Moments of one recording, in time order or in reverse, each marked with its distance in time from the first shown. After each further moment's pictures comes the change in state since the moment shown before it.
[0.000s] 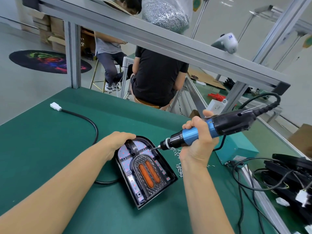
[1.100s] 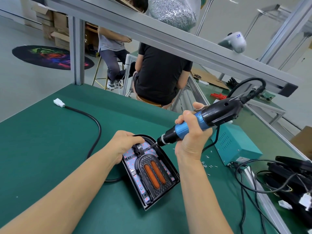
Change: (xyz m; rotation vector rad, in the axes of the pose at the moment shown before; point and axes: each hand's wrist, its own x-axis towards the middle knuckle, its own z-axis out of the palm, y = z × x) left_hand -0.007 -0.008 0.013 -0.057 0.061 0.162; right_hand -0.002 0.011 0.020 -0.140 -0.091 0.009
